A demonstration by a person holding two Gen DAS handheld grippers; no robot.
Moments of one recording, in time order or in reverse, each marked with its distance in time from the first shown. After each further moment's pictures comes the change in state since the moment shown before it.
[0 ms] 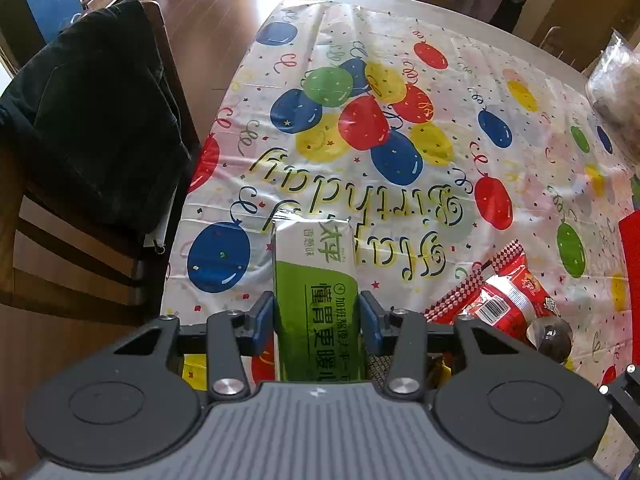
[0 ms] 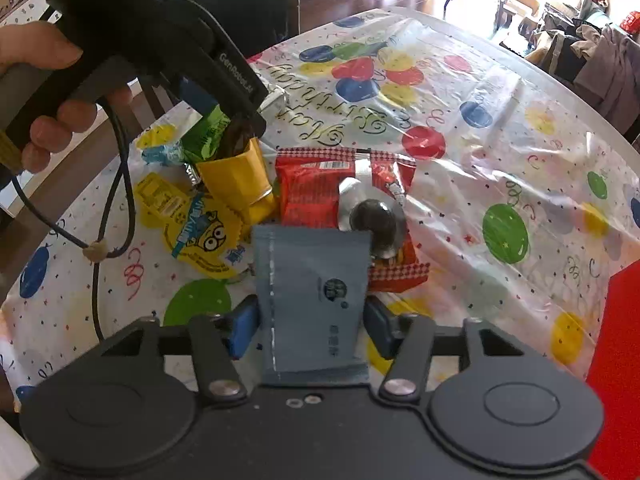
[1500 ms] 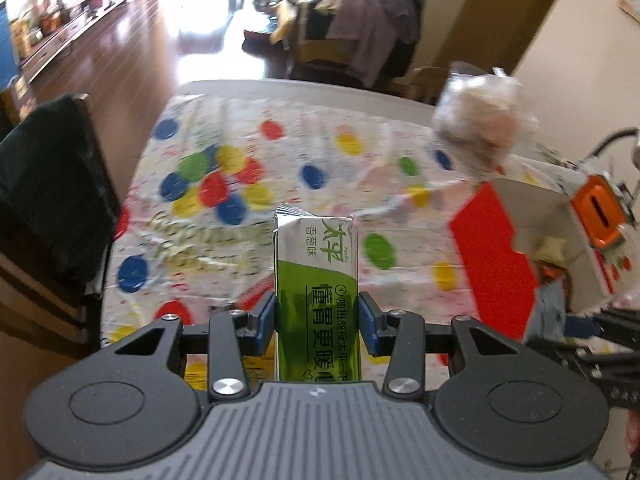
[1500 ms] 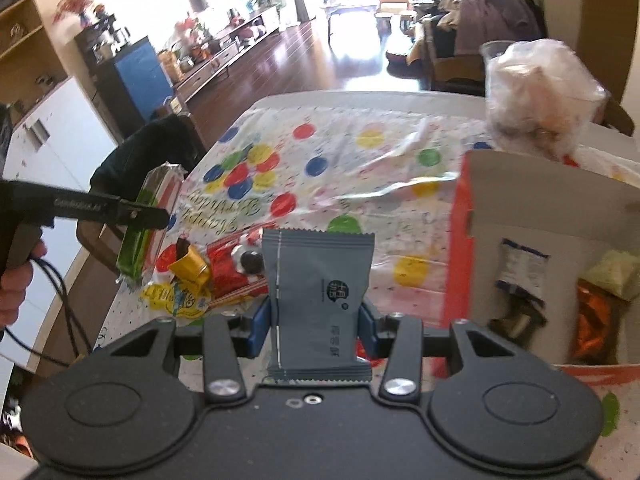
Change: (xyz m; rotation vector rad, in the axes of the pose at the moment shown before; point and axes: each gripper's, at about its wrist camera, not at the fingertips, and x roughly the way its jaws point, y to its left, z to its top) left arm -0.148 -0.077 -0.041 0.139 -0.177 -0.243; right arm -0.169 -0.086 -0.061 0.432 -0.221 -0.041
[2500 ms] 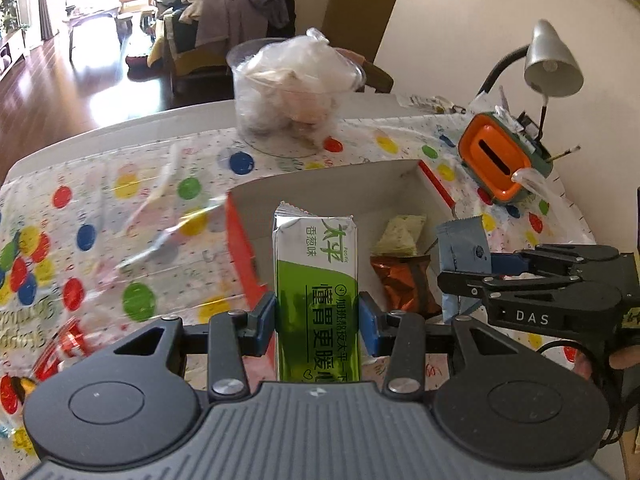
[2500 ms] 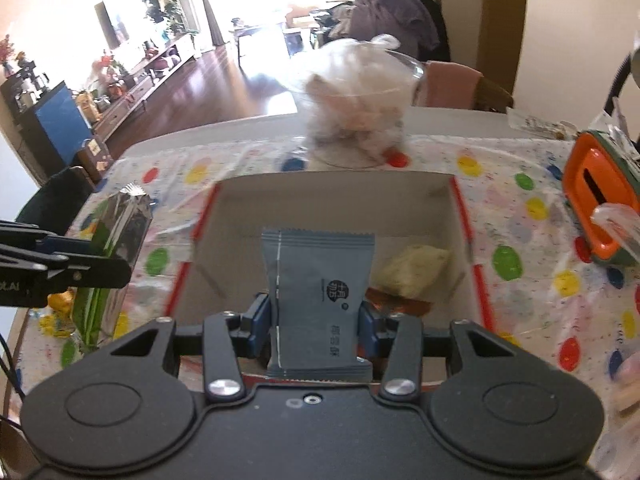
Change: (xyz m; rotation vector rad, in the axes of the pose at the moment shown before) left arm 0.047 -0.261 0.024 0.250 0.039 -0.135; right arm -0.062 -0.197 -0.002 0.131 -0.044 -0.185
